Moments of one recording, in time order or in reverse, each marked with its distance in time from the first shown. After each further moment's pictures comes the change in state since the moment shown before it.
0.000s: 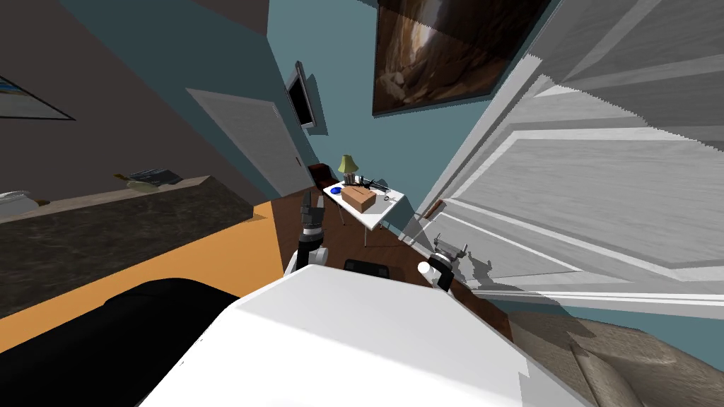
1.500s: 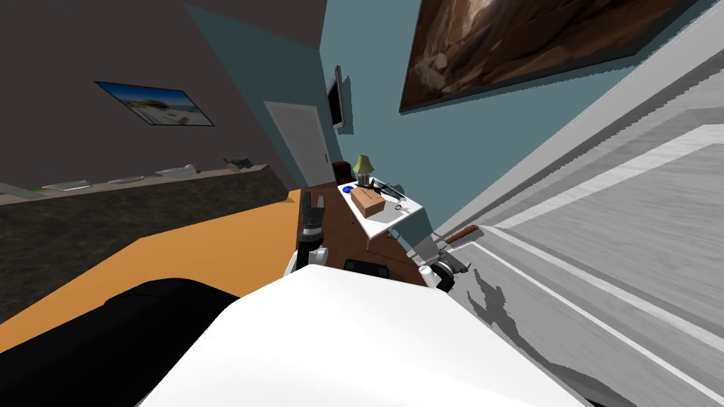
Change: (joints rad) arm -0.109 -0.023 -0.074 0.340 -0.155 -0.071 -0.256
